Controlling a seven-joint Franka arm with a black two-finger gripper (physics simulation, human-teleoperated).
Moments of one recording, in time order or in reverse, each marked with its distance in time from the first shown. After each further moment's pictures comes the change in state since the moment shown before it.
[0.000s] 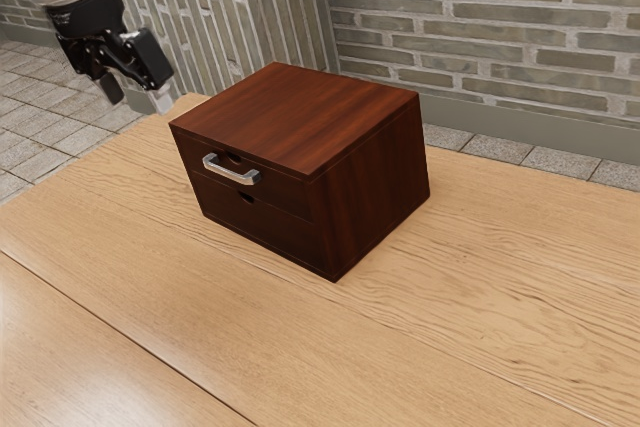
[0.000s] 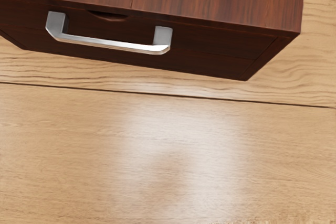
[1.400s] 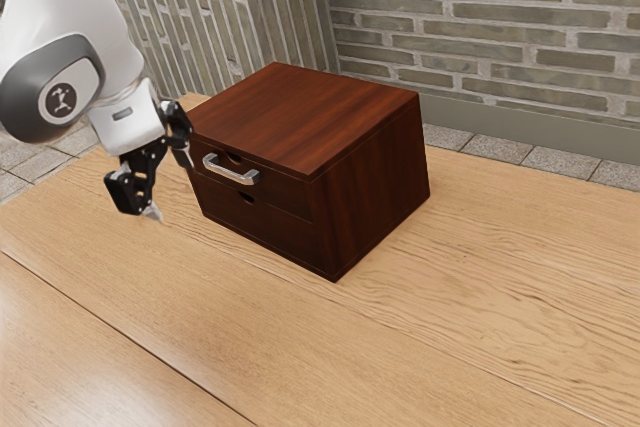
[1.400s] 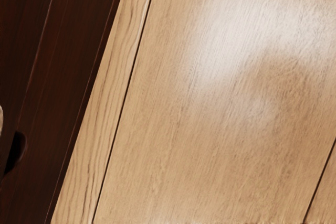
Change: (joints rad) arm -0.114 -0.234 0.059 -0.659 0.178 0.501 1.260
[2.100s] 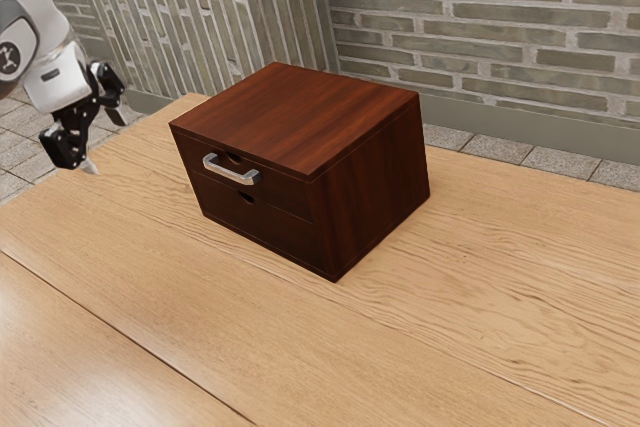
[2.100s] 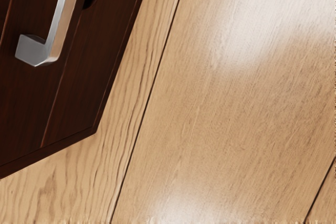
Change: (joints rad) arm 0.030 0.107 0.202 0.179 -0.002 0.016 0.190
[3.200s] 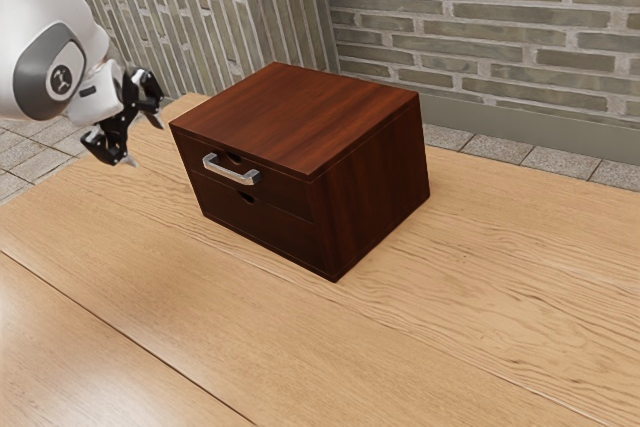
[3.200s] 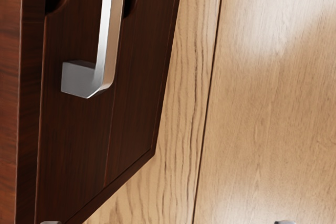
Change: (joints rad) arm -0.032 0.126 0.034 0.019 -0.058 0.194 0.198
